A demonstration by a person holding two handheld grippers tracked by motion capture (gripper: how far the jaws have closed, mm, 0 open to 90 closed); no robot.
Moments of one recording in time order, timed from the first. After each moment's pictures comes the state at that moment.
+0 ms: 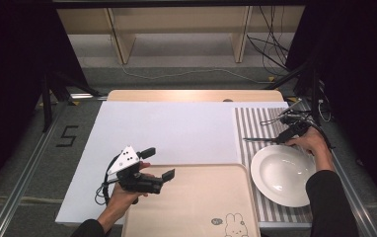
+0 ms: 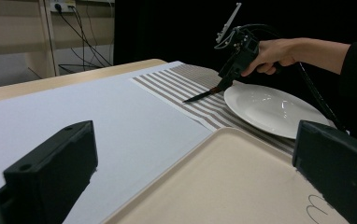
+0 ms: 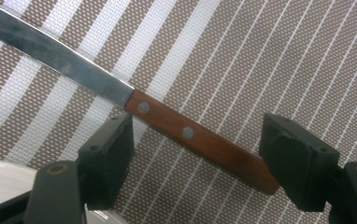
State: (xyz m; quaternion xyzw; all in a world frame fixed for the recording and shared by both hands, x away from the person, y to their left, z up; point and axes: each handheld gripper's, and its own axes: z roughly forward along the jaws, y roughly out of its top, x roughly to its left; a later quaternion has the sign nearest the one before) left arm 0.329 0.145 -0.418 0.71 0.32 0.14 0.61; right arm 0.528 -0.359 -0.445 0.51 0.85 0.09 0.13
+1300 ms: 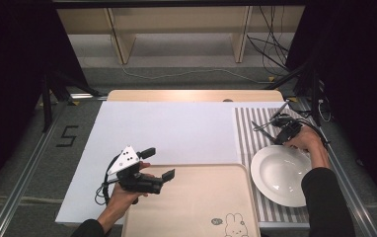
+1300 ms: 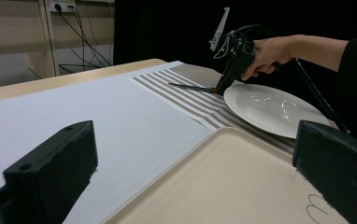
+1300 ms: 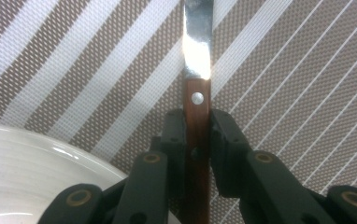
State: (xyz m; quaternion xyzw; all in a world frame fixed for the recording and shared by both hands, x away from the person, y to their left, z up) left arm 0.329 0.146 -0.418 0.71 0.32 0.14 0.61; right arm 0.531 -0.339 -0.447 0.45 0.89 0.04 0.08
